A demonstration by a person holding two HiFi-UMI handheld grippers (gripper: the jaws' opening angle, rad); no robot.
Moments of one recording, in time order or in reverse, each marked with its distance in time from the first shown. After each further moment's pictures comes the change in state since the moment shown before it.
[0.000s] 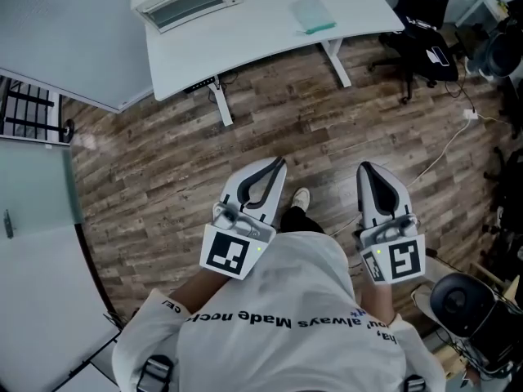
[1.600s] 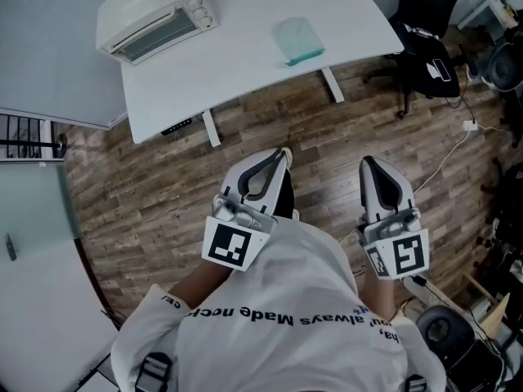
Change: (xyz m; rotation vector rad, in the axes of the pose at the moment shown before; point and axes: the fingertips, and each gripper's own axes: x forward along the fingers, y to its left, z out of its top) left arm 0.202 0.070 -0.022 0.001 0.021 -0.005; right arm 0.129 -0.163 0.010 0.004 0.000 0.008
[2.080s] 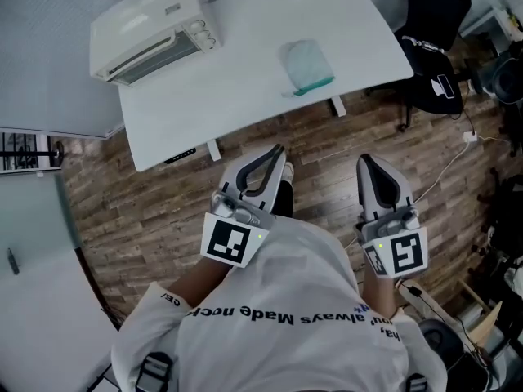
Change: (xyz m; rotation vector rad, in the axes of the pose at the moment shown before) left arm 0.083 0.103 0.008 -0.003 0.005 -0.002; right arm 0.123 -0.037 0.029 -0.020 0.027 0.012
